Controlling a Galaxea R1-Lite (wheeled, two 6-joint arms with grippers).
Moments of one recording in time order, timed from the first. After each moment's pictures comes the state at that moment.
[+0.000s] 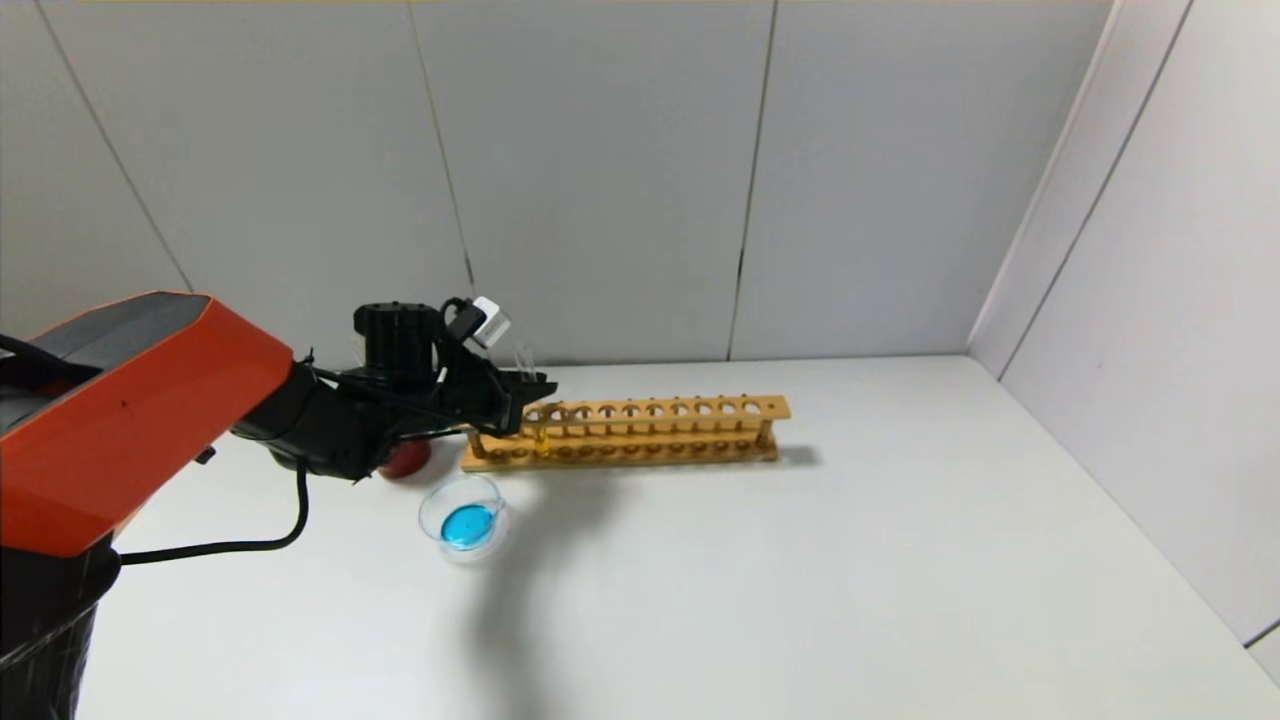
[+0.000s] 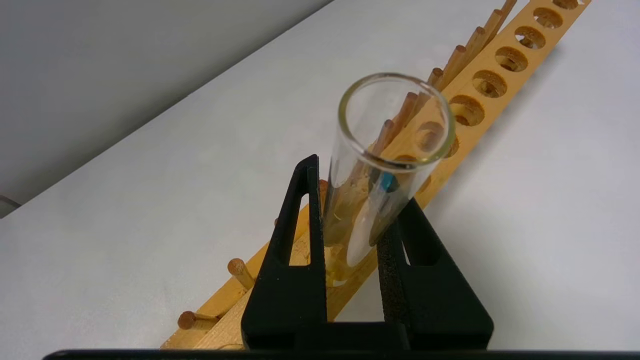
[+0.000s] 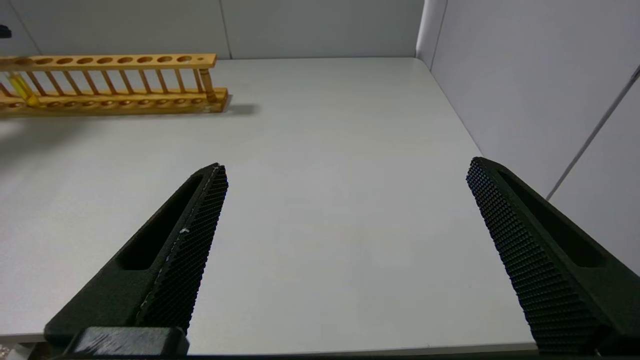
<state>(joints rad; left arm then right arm) -0.21 2.25 -1.21 -0.73 -0.60 0.18 0.00 0.00 0.00 -0.01 0.00 0.01</state>
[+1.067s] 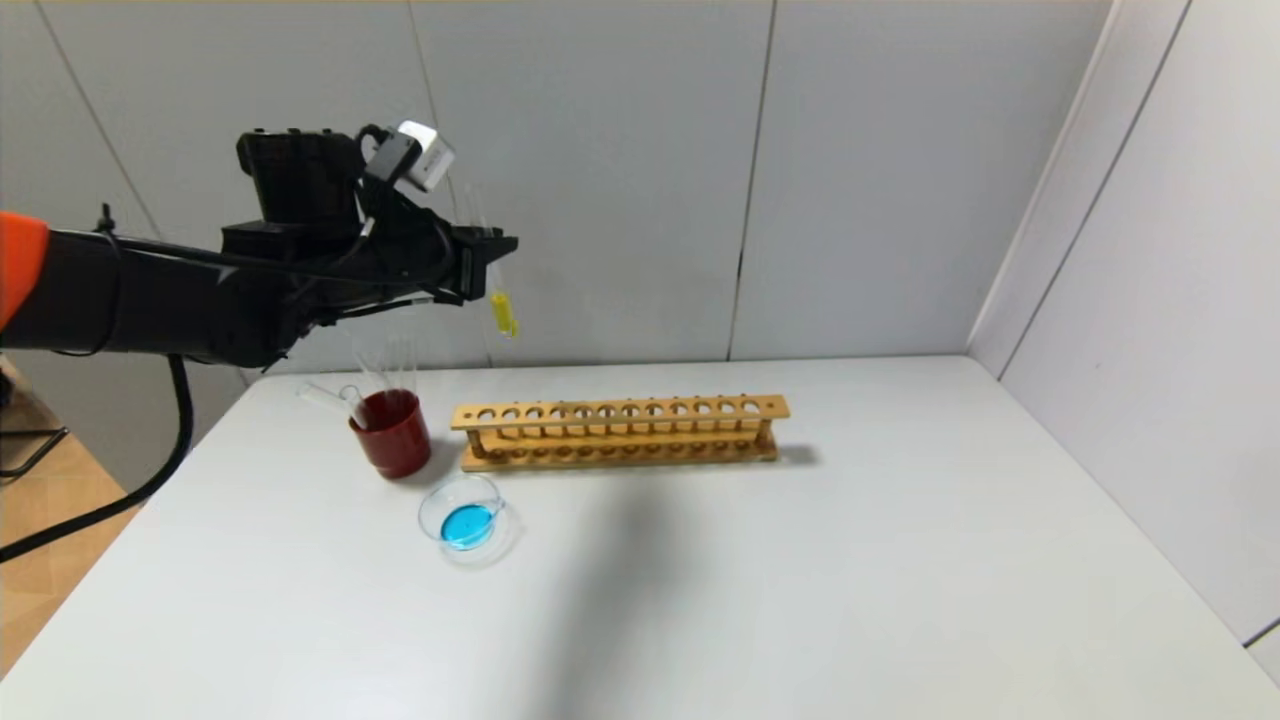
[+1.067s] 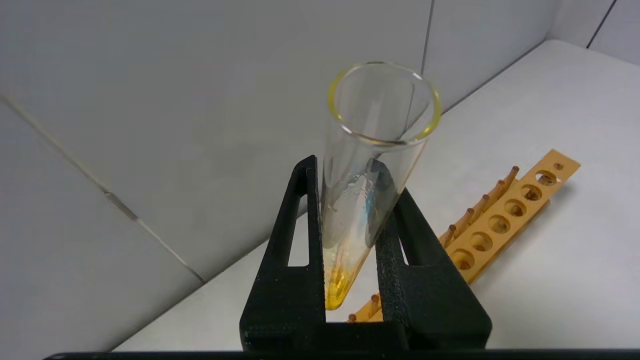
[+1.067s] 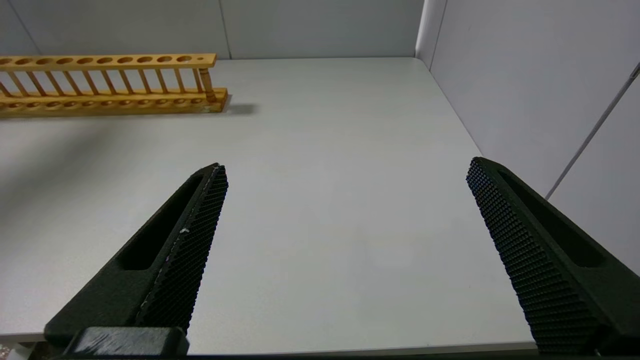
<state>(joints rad) -0.20 1.93 -1.40 -0.46 -0.40 0.18 0.00 0.00 0.00 -0.01 0.00 0.01</state>
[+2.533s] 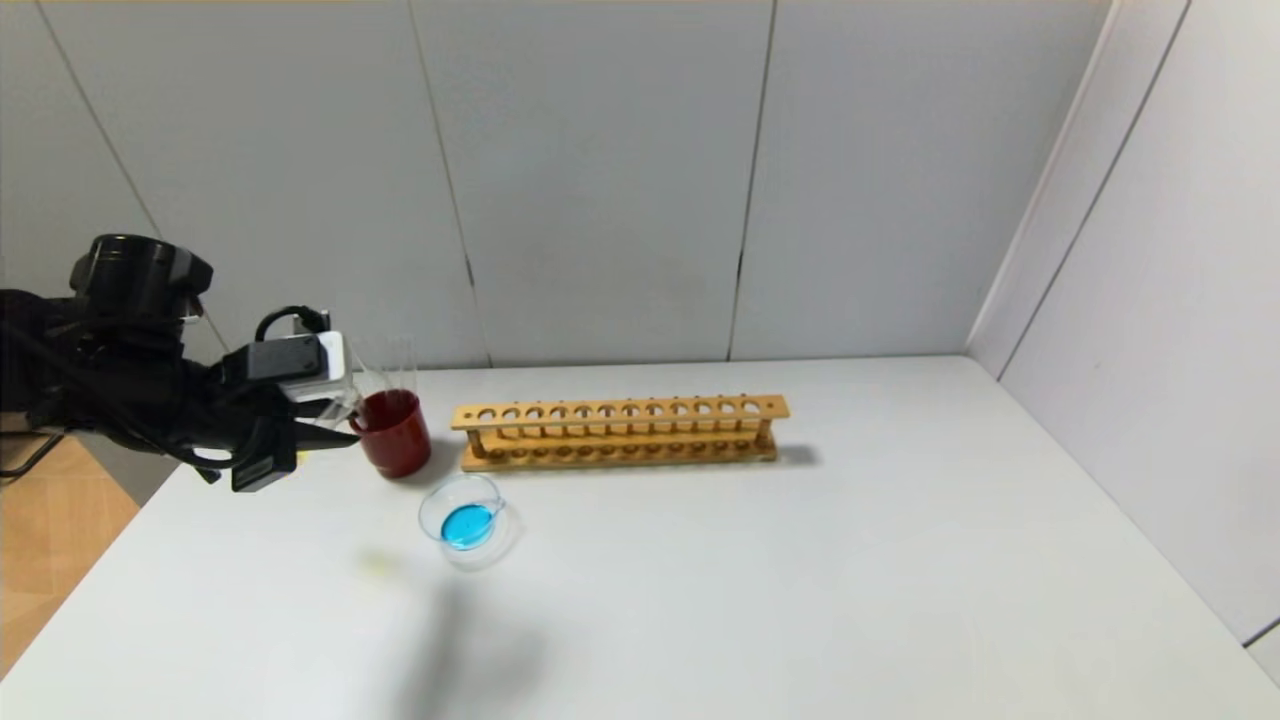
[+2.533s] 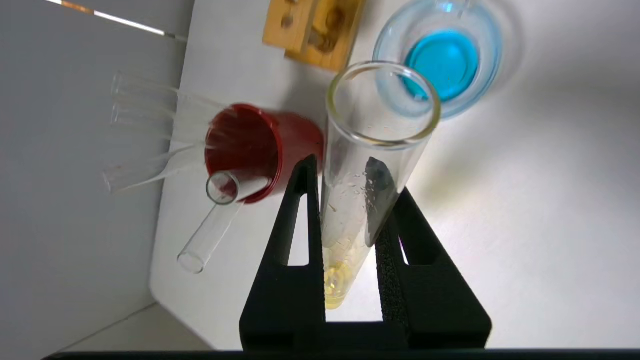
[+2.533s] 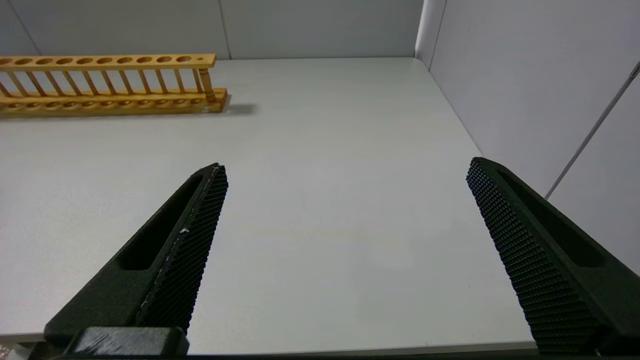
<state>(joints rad) 0.08 1.73 -1.11 0.20 -0.43 1.30 0.00 0.00 0.00 -0.01 0.00 0.01</state>
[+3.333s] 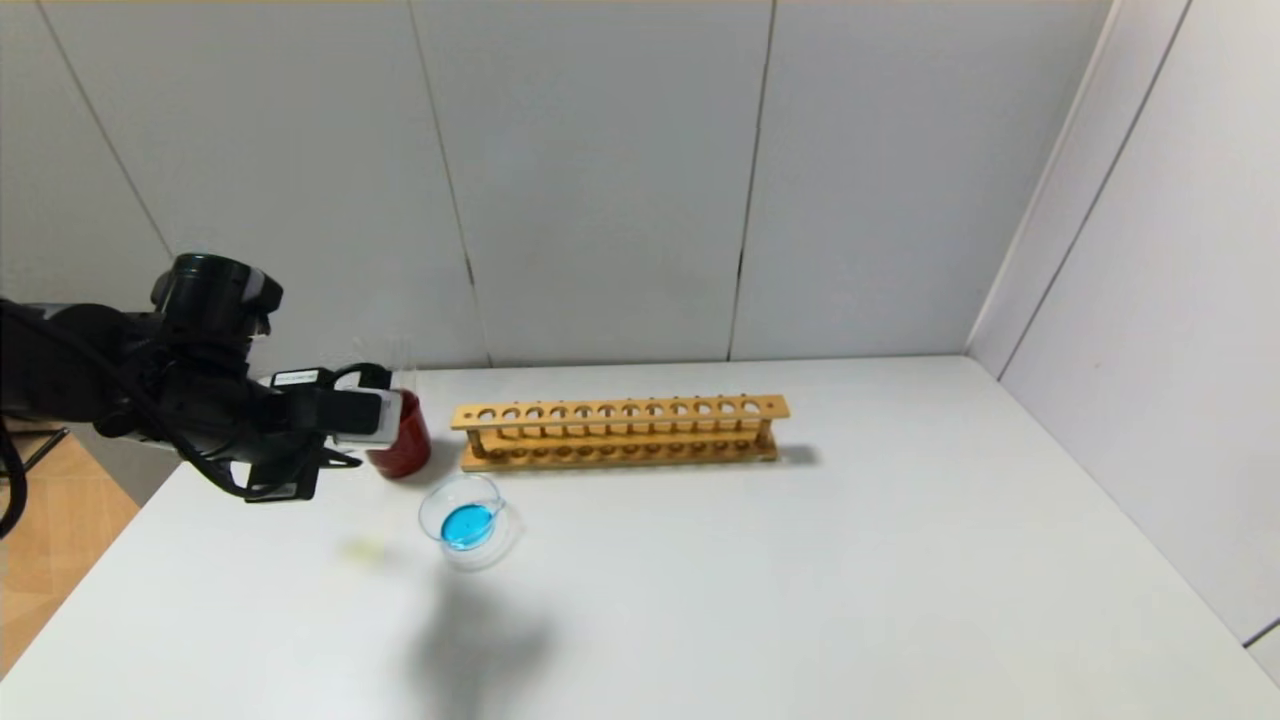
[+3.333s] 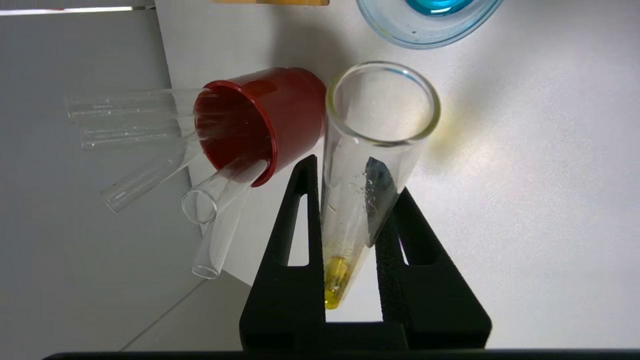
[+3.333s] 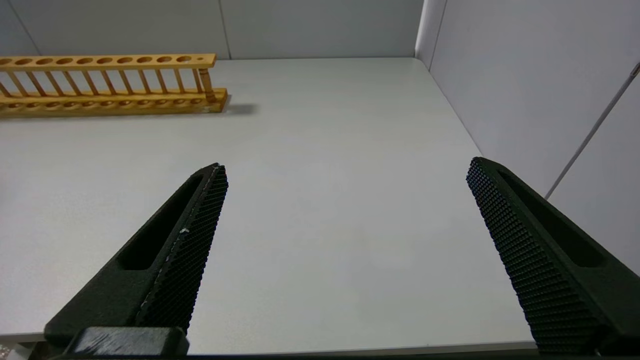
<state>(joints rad) -0.03 1.77 -1.10 0.20 -0.16 1.47 0.00 0.00 0.00 -0.01 0.00 0.01</state>
